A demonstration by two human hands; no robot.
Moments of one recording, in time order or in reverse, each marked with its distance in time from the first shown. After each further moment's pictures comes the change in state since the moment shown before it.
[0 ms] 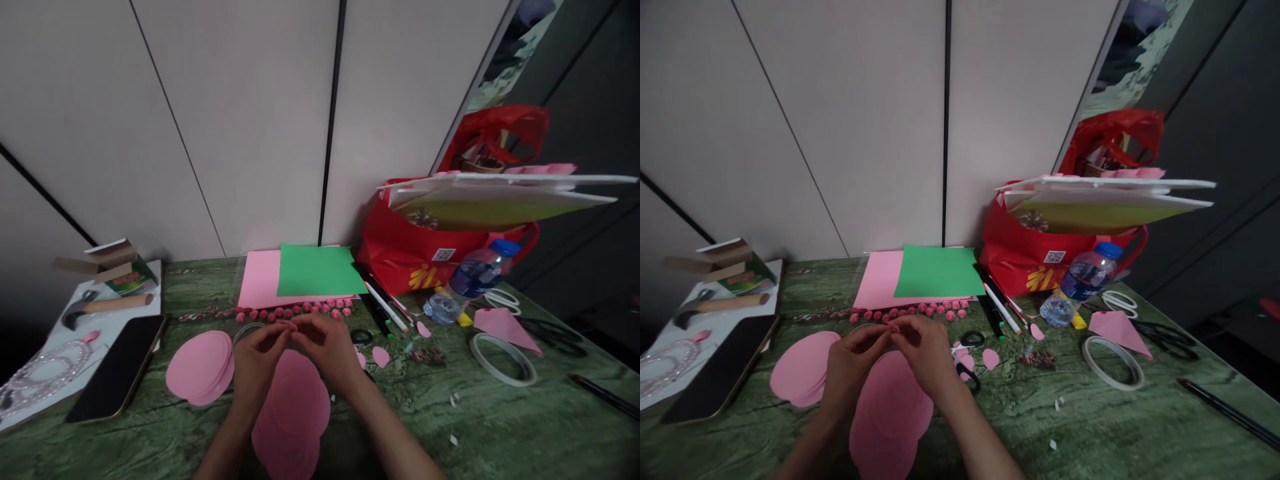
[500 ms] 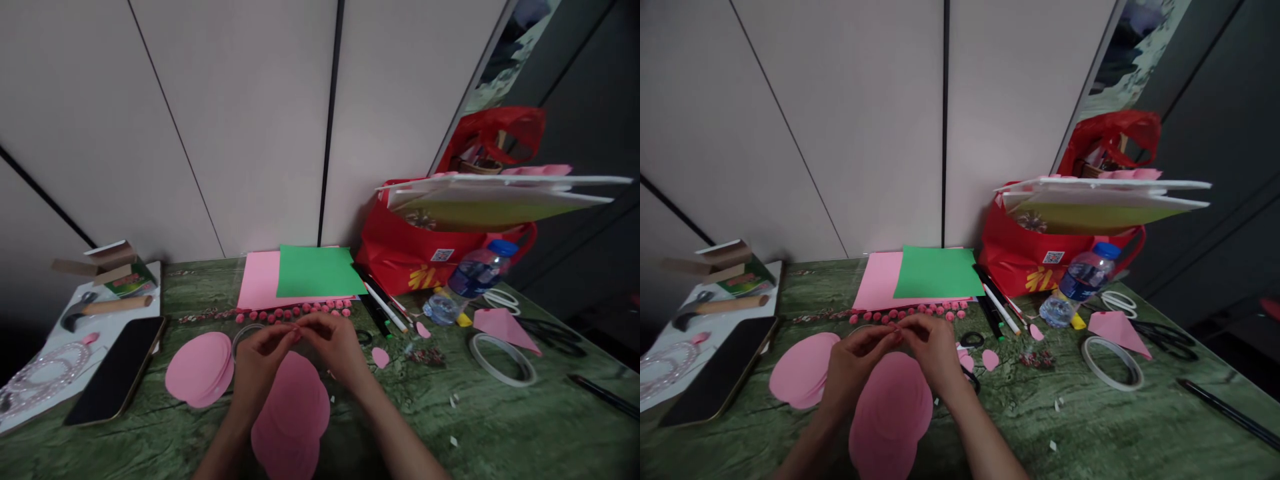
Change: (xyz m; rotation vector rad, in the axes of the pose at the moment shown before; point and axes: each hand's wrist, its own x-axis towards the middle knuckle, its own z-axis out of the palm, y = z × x) left_hand -0.002 0.004 0.002 -0.023 -0.093 -0.004; right_hand 0.005 0.012 -0.005 0.124 0.039 0.075
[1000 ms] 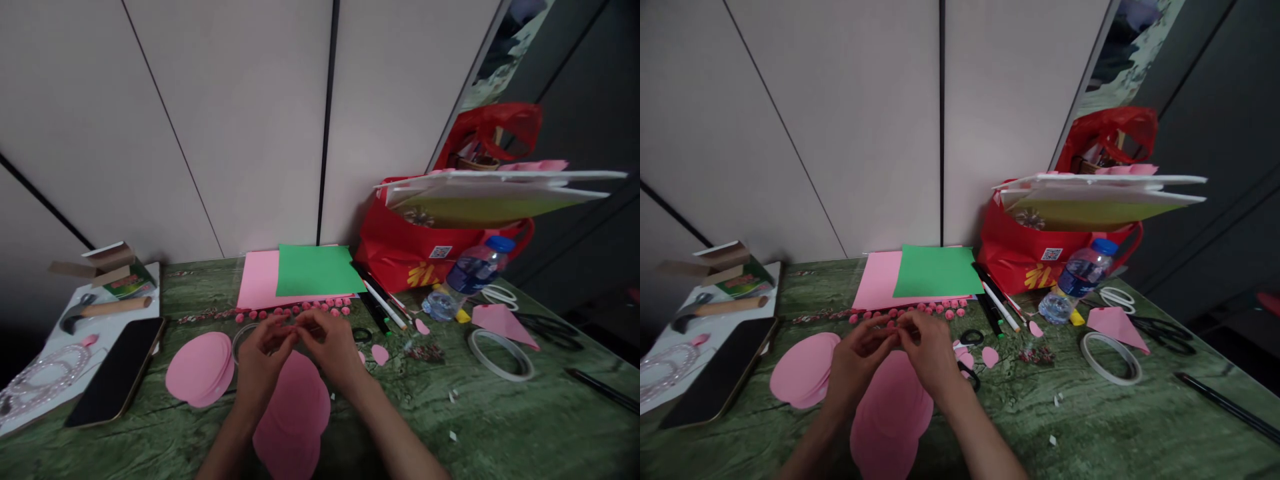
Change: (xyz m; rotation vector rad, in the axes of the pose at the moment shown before) left_hand 0.000 -0.002 0.004 -0.031 0.024 -0.016; right_hand -0.004 -0.010 0.002 -0.268 0.002 -0.136
